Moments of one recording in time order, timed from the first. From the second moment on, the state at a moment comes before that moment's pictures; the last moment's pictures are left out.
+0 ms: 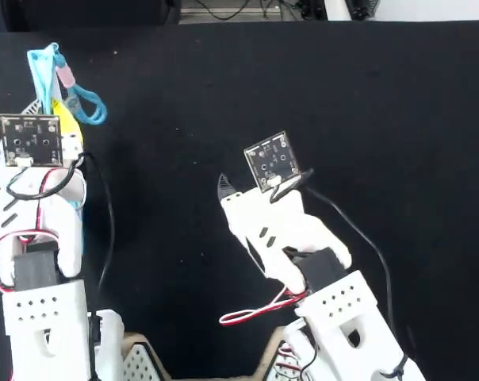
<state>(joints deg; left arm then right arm) -15.3 -66.6 52.9 23.4 -14.4 -26.0 -60.9 65.4 36.9 1.0</state>
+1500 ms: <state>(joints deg) 4.0 -23.4 37.0 22.2 -15.4 -24.0 -60.9 66.5 34.3 1.0</state>
